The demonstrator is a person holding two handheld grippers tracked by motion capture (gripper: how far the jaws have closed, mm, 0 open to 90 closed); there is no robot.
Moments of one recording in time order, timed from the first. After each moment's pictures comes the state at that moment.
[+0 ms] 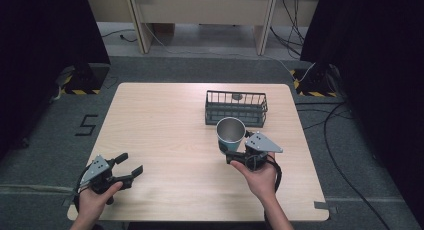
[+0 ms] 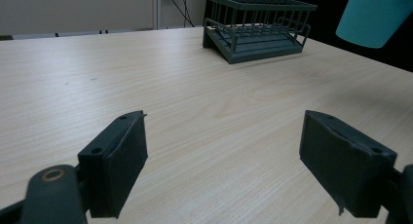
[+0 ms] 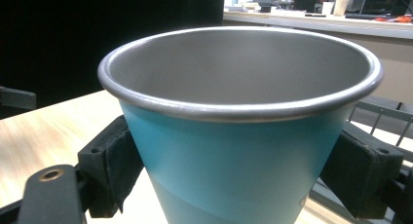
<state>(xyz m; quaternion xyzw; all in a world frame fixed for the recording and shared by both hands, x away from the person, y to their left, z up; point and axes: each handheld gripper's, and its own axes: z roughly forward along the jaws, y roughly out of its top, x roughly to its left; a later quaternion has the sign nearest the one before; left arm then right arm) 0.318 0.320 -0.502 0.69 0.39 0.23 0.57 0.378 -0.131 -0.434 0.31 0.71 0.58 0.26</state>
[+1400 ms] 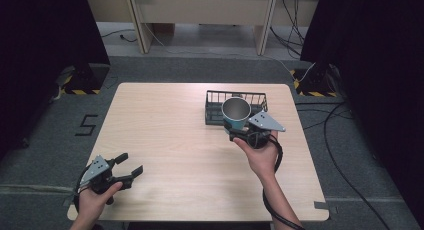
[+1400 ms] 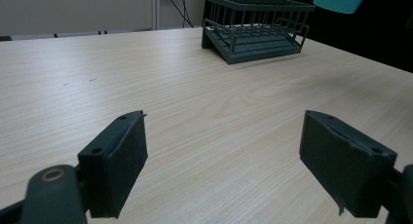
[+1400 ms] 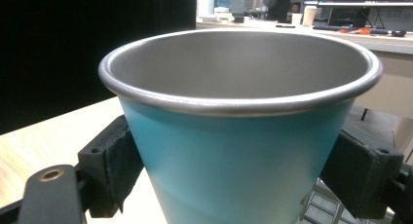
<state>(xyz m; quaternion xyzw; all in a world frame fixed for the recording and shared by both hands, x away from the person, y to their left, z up) 0.318 0.320 -0.501 0.69 0.39 0.23 0.57 0.425 -0.137 -0.407 0.33 0.69 0.58 0.29</state>
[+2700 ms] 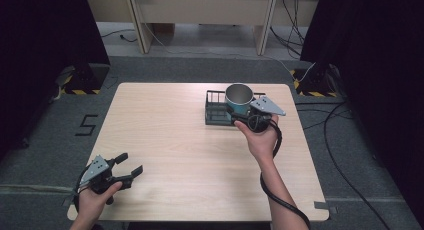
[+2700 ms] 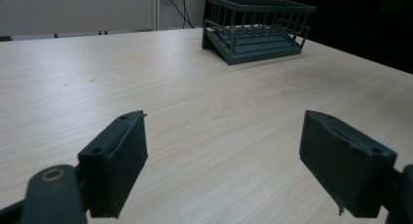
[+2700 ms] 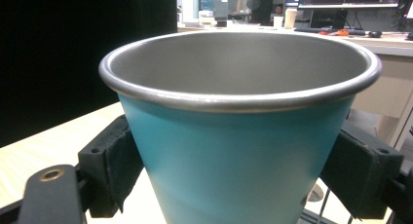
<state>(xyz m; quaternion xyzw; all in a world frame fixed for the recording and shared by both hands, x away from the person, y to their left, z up) 0.318 0.320 -0.501 0.69 0.39 0.23 0.57 0.464 -0.139 -0.391 0.36 0.67 0.58 0.31</state>
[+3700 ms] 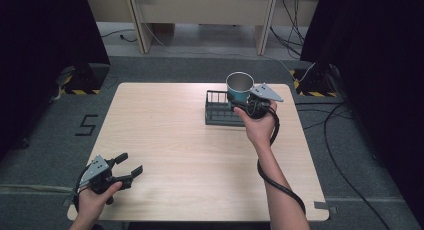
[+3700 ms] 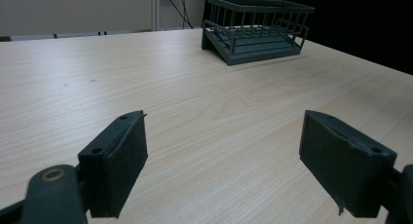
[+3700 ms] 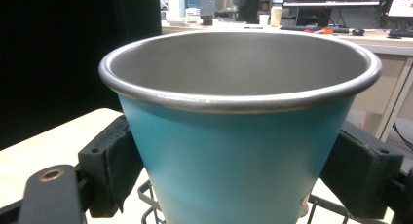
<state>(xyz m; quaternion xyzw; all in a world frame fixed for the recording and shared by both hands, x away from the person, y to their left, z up) 0.317 0.320 -0.501 0.68 0.39 0.23 0.57 0.499 -0.137 -0.380 0.38 0.66 0.56 0.32</state>
